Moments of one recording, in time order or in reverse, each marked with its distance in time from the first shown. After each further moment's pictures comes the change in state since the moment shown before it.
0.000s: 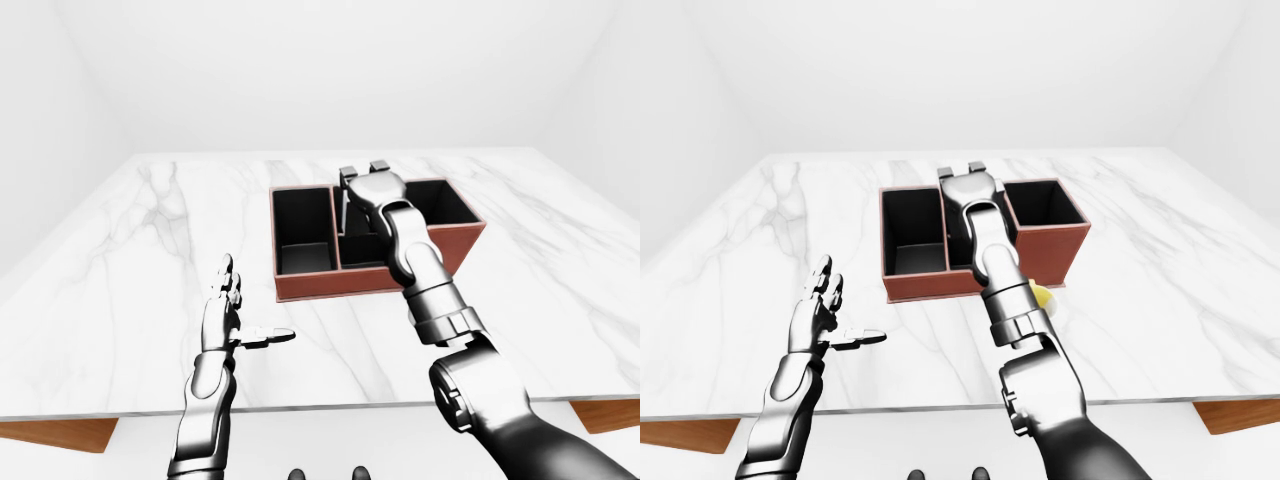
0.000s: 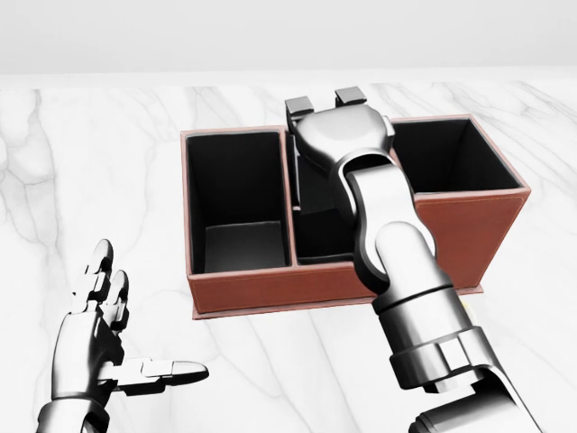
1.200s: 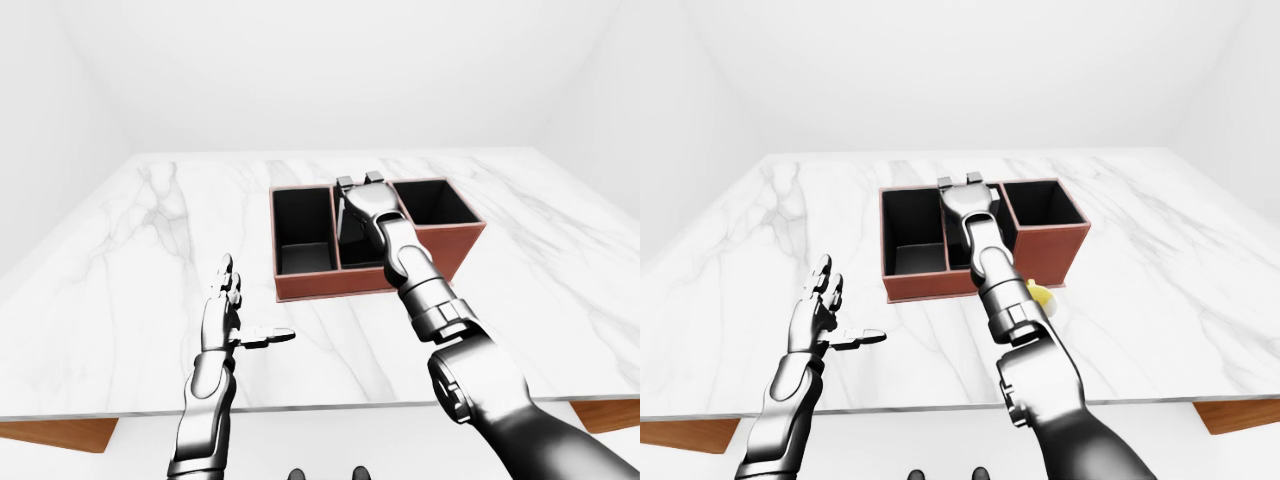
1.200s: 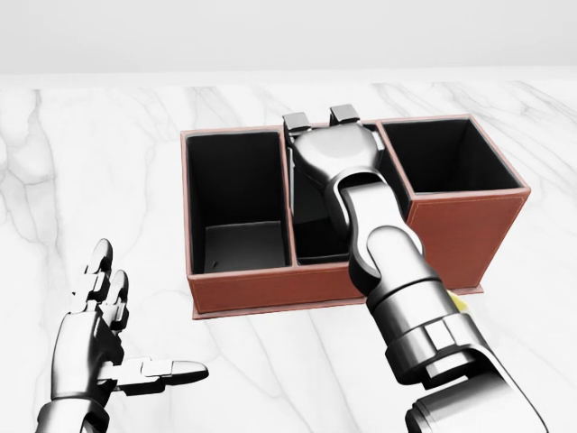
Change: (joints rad) left arm 0.001 -0.001 0.000 -0.005 -0.004 0.004 0.000; right arm -0.060 -0.004 0.029 0.280 0.094 0.000 -0.229
